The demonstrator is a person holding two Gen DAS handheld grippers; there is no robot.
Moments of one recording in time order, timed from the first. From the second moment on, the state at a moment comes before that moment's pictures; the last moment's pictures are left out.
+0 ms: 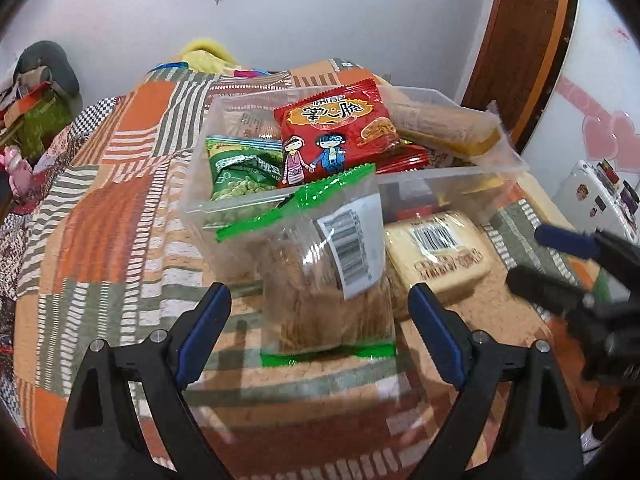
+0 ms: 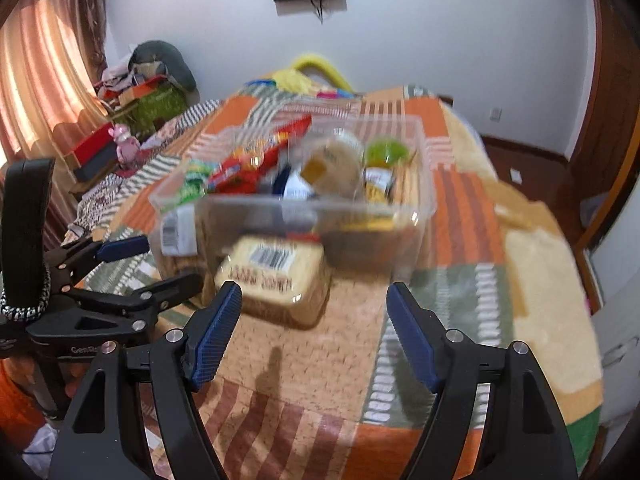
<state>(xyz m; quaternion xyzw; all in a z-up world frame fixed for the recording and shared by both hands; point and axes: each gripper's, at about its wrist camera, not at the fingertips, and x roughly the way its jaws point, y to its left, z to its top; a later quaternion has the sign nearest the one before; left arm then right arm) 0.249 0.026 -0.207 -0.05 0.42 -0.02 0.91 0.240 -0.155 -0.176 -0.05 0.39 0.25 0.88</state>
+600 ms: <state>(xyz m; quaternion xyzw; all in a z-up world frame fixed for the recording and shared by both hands) 0.223 0.065 -0.210 -0.06 0.41 -0.02 0.91 0.247 -0.106 -0.201 -0.10 0.42 0.26 0.86</state>
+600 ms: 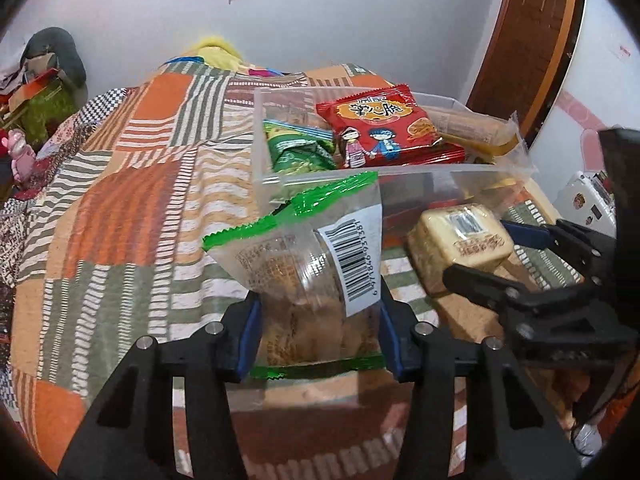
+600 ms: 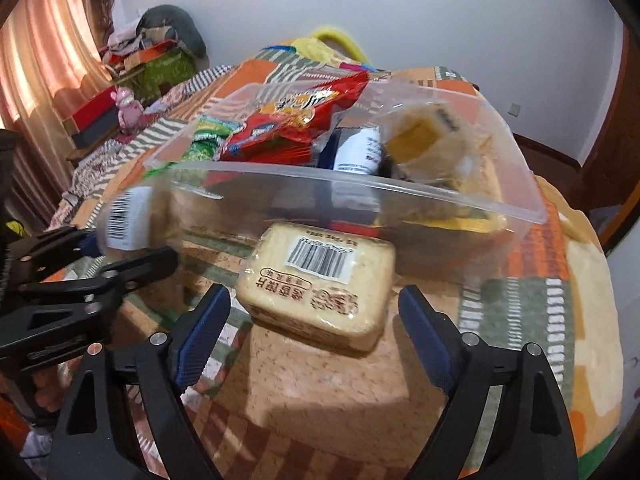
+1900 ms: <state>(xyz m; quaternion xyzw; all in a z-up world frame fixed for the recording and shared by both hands) 0.283 0.061 -0.126 -0.06 0.34 -0.03 0.94 0.273 -0.173 -0.114 -0.09 0.30 0.18 0.93</state>
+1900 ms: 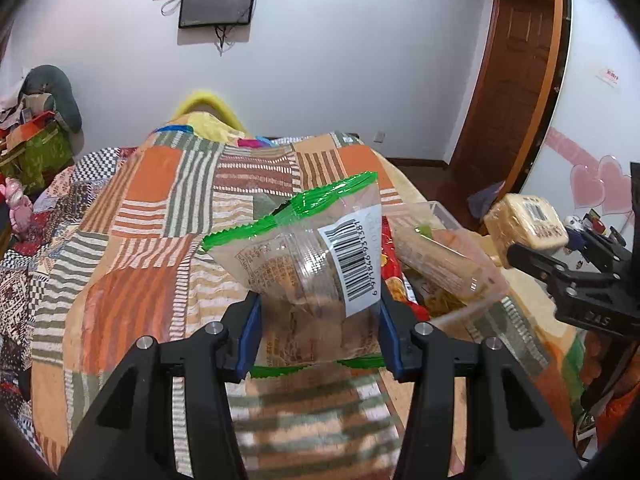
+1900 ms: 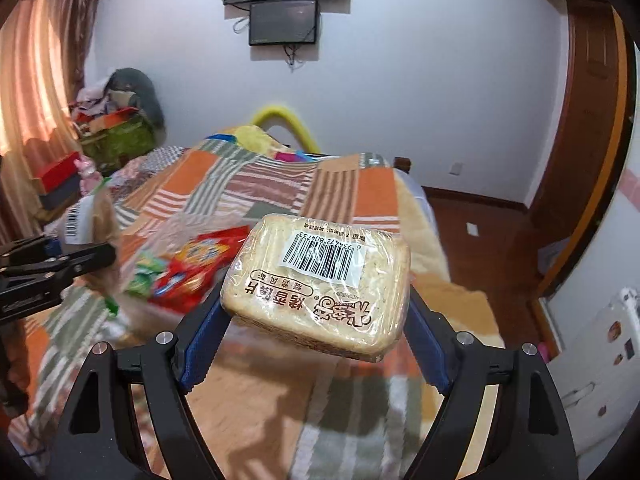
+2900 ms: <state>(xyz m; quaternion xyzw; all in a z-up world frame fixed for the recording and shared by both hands) 0.300 0.057 -0.137 -0.02 0.34 -0.02 0.94 0.282 -0.155 -0.128 -0.11 0.32 0.20 0.92</state>
